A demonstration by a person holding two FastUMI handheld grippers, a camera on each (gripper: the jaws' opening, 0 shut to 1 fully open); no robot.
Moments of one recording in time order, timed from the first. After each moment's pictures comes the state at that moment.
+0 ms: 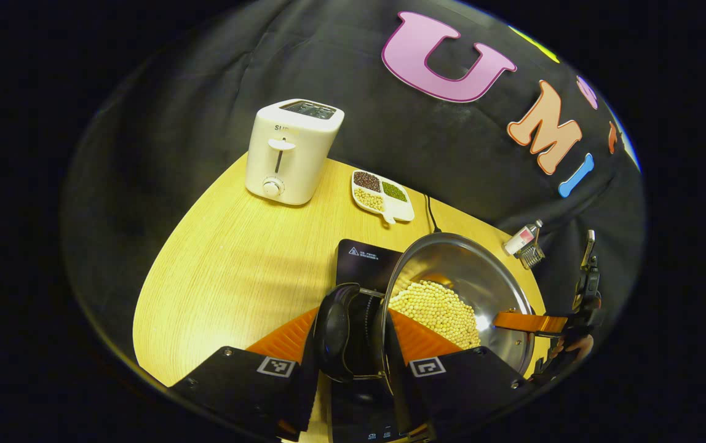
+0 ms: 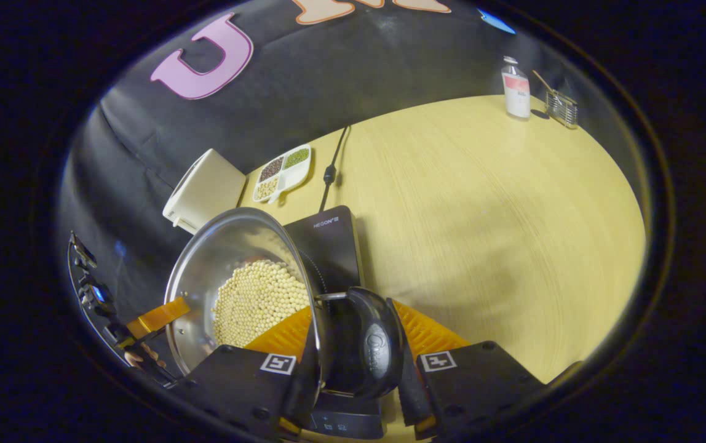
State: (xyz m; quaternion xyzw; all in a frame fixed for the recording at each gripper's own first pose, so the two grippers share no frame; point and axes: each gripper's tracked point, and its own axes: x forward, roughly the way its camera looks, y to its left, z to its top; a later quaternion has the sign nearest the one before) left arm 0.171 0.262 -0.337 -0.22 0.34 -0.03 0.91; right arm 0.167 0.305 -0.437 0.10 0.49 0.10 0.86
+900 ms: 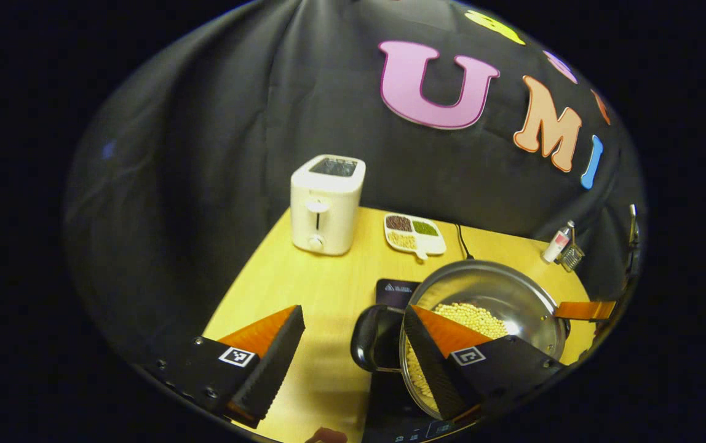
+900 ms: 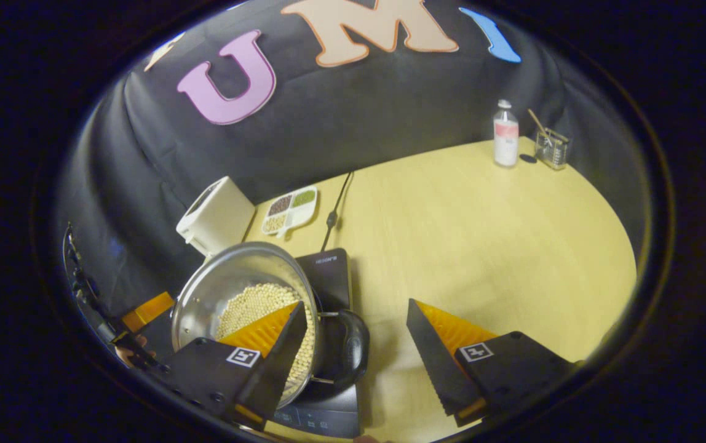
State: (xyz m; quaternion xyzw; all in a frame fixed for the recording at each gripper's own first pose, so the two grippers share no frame) left arm 0.161 0.314 -0.275 -0.08 0.24 0.08 0.96; right arm 0.178 0.273 -0.364 0.08 0.38 0.10 0.92
